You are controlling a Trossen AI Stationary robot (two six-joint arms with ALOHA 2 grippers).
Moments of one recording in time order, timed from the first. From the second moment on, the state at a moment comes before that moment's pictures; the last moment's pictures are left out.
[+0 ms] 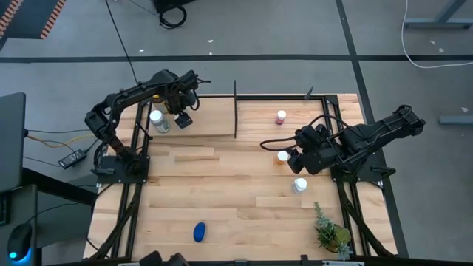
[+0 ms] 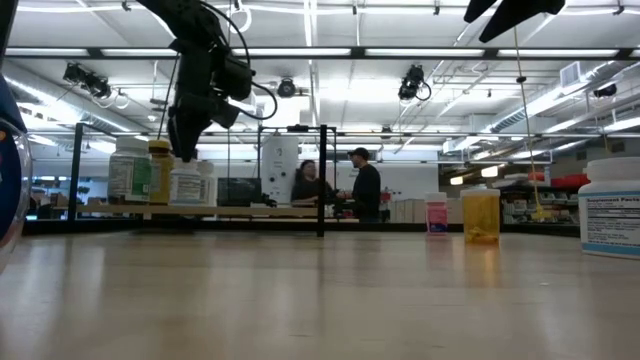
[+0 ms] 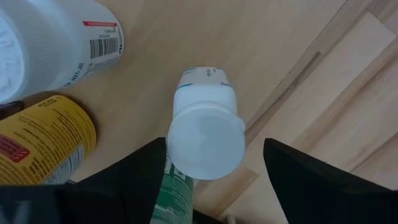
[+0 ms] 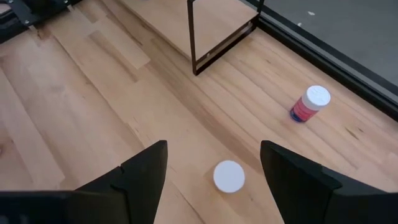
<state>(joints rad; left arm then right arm) 0.76 1.65 1.35 -1.29 -0.04 0.19 0.41 1.21 1.30 -1.21 0.68 1.02</state>
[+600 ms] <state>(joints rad) 0.71 1.54 1.36 -1.33 -0.06 0.10 0.41 1.21 1.30 -1.22 0.59 0.99</state>
